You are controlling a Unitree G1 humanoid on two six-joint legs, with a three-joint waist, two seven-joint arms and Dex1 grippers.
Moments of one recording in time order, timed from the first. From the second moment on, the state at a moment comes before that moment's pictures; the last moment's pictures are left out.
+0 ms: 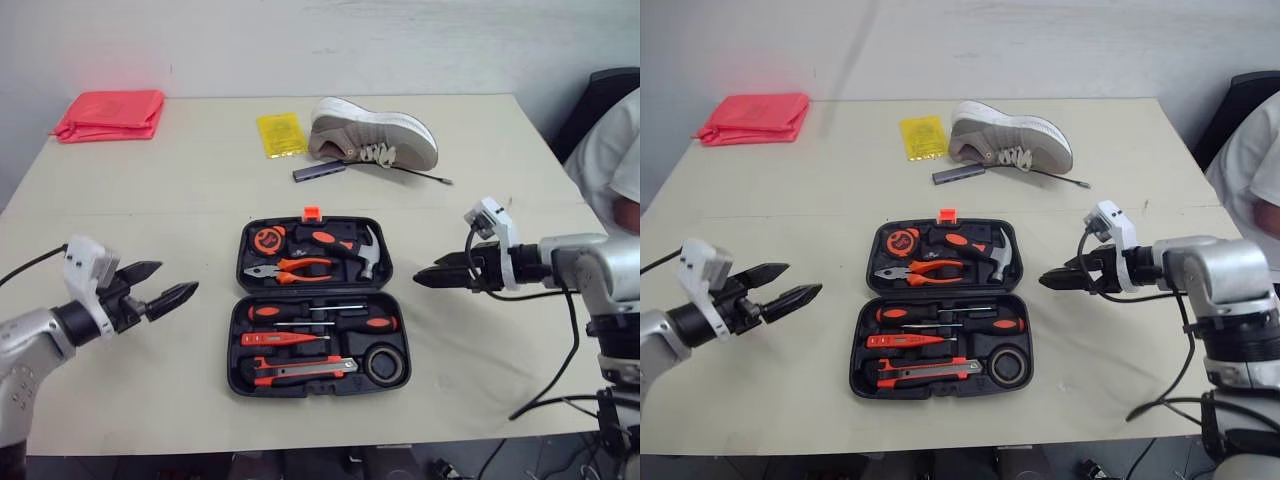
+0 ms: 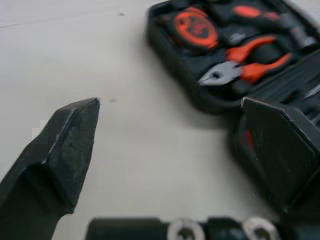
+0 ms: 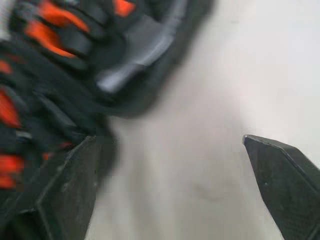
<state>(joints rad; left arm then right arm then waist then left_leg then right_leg) -0.12 0.81 0.53 -0.36 -0.88 1.06 -0.58 -0.78 -0.78 -0.01 0.01 0.52 1.49 1.01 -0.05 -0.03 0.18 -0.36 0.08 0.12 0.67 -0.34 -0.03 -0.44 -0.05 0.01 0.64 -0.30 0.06</state>
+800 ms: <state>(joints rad) -0.49 0.67 0.25 -0.13 -0.71 1.35 -0.26 -0.95 -0.49 -0.01 0.24 0.43 1.55 0.55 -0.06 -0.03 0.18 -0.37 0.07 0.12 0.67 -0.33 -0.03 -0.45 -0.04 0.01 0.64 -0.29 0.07</state>
